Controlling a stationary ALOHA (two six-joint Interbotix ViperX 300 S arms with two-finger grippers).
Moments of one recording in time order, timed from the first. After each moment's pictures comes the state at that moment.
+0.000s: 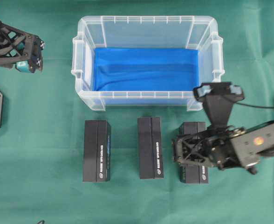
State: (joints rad) left arm 0.20 -0.52 0.42 0.04 1.40 -1.25; right arm 0.34 -0.04 0.33 -0.14 1.12 2.08
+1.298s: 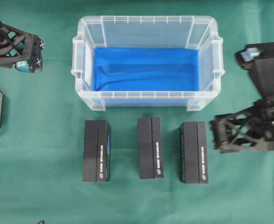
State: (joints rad) left arm 0.20 -0.52 0.42 0.04 1.40 -1.26; right arm 0.33 -0.29 0.22 -0.12 1.48 1.94
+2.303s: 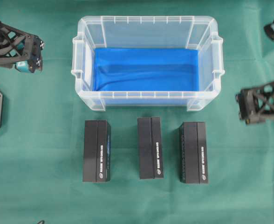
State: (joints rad) left arm 0.20 -0.52 0.42 0.04 1.40 -1.26; right arm 0.18 -0.44 0.35 -0.12 1.50 1.80
